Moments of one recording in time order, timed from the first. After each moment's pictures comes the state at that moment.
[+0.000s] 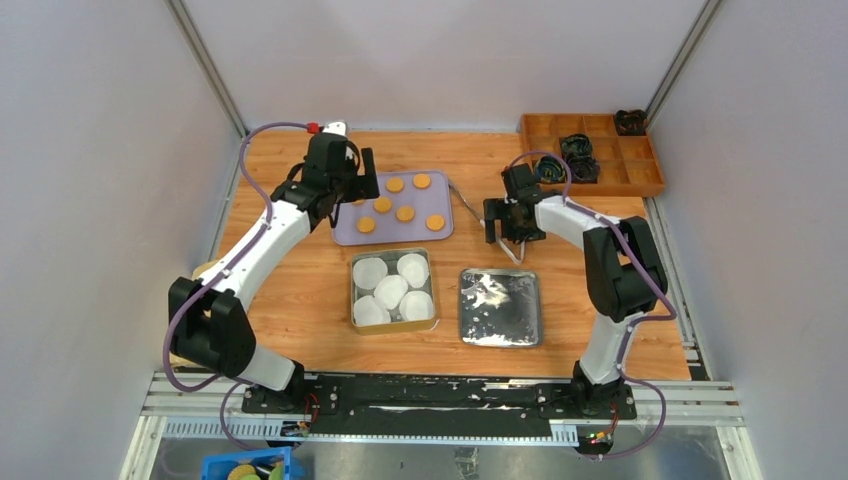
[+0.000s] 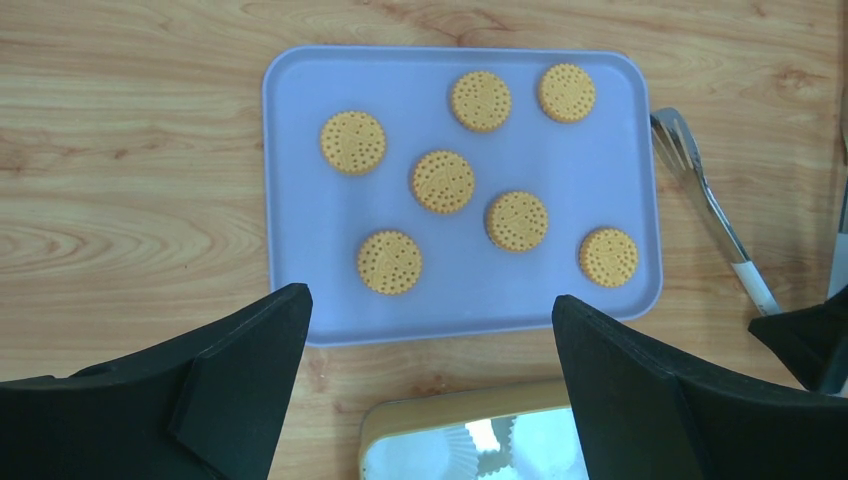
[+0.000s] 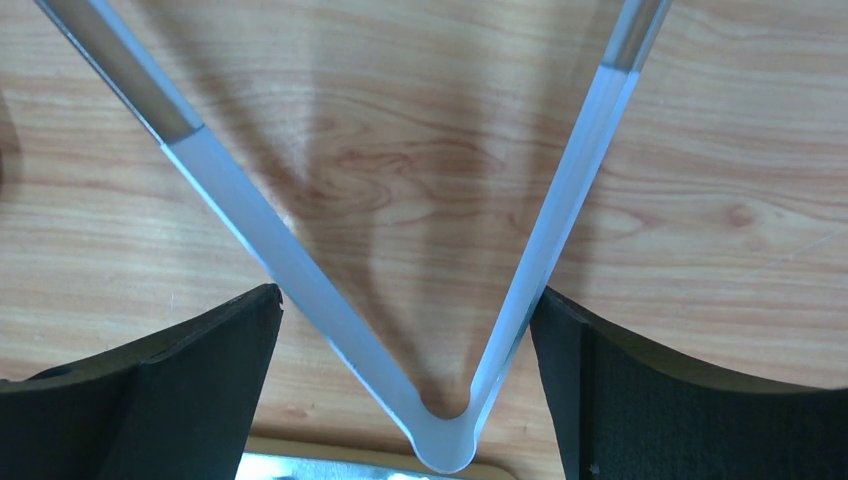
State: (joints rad) left arm -0.34 1.47 1.24 -0.39 -0.19 -0.34; right arm 0.34 1.82 1.19 -0.43 0.06 0.23
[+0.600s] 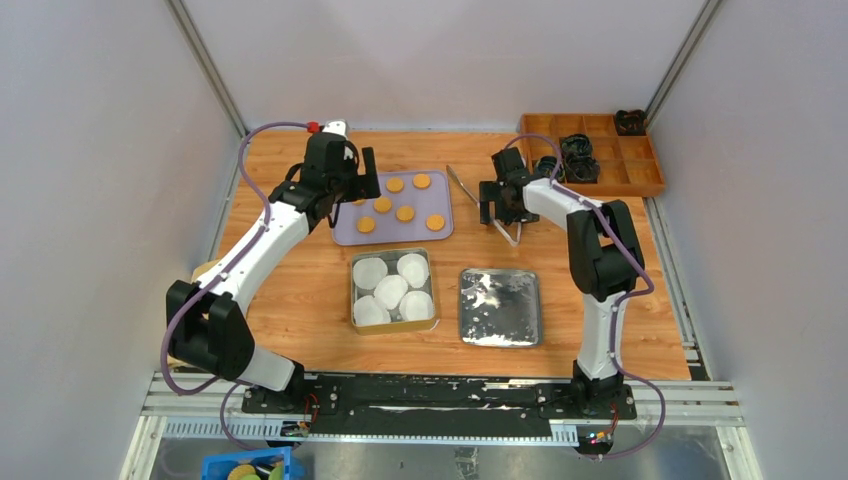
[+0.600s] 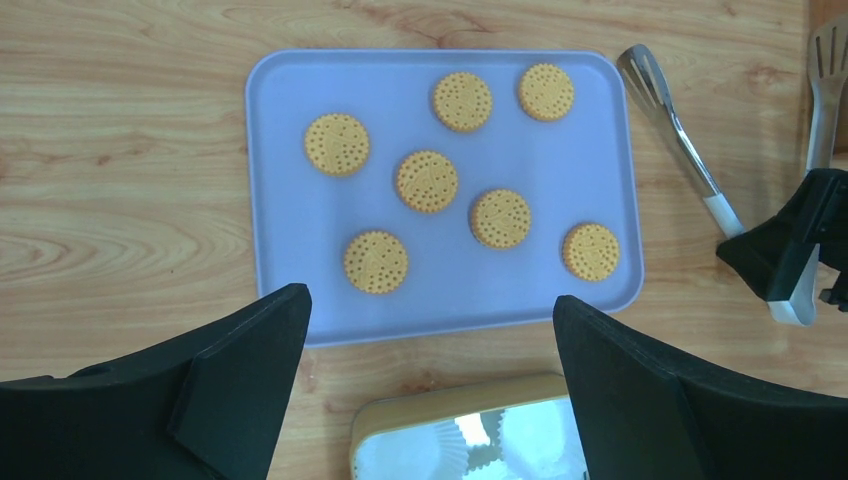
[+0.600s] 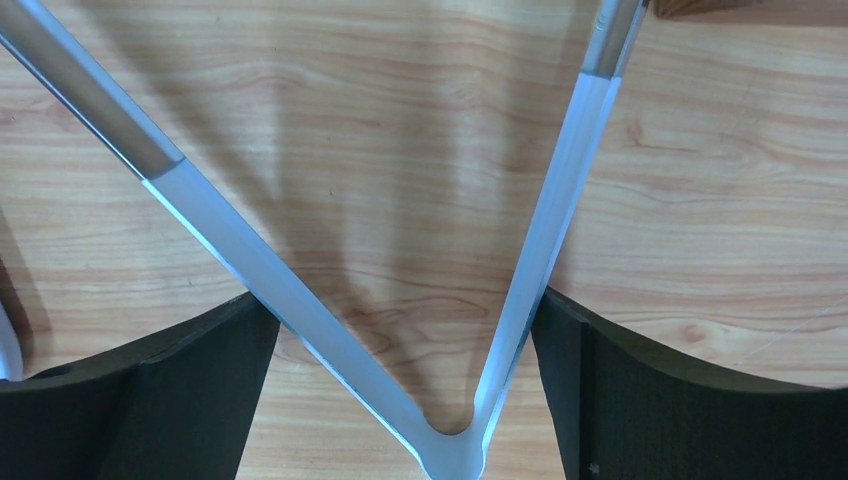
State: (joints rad) left arm -0.34 1.45 1.24 -0.39 -0.16 -0.34; right arm 0.34 2.01 1.42 -0.45 0.17 0.25
